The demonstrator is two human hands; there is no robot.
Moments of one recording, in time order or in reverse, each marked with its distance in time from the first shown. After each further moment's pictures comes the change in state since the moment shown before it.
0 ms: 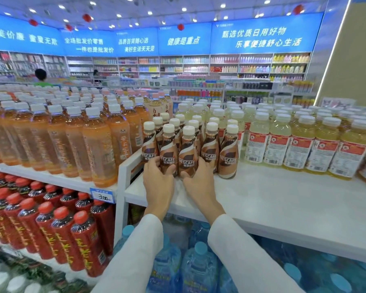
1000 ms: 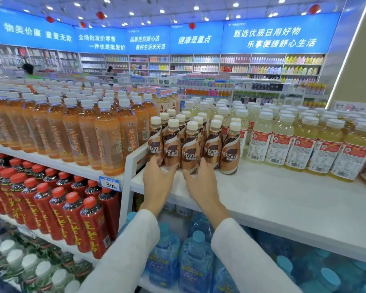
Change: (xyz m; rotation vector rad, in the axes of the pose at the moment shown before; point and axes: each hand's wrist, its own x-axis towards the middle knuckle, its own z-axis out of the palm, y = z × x) left_hand -0.014 -0.001 -0.021 0.101 -0.062 -0.004; right_hand -0.031 -0.009 -0.019 -0.052 -0.063 -0.021
